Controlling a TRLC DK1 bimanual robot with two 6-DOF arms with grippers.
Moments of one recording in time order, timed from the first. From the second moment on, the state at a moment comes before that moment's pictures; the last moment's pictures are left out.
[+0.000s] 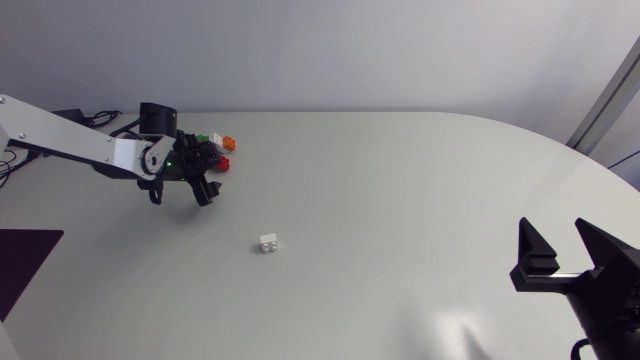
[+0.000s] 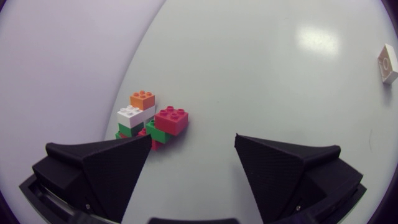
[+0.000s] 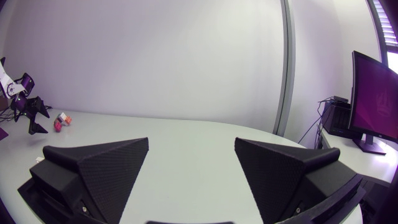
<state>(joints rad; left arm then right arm) -0.05 2.01 1.18 0.11 0.10 1.14 -0.09 0.00 0.04 0.01 0.00 -0.07</state>
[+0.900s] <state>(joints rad) -0.05 2.25 1.51 -0.03 0.01 1.17 -0.10 0.00 0.04 0.01 0.00 -0.07</state>
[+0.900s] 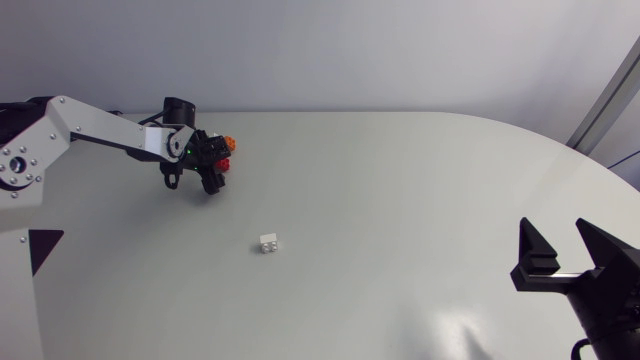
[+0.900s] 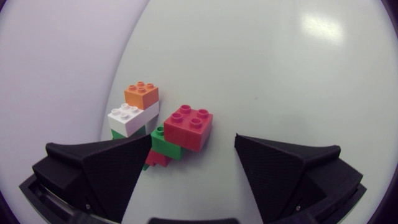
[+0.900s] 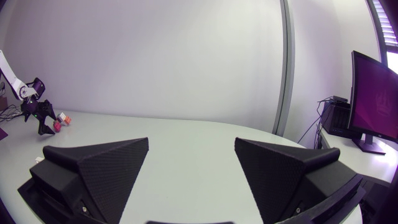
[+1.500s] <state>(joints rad) -0.05 2.34 1.66 -0.12 -0.04 1.17 -0.10 0.00 0.04 0.01 0.00 -0.07</state>
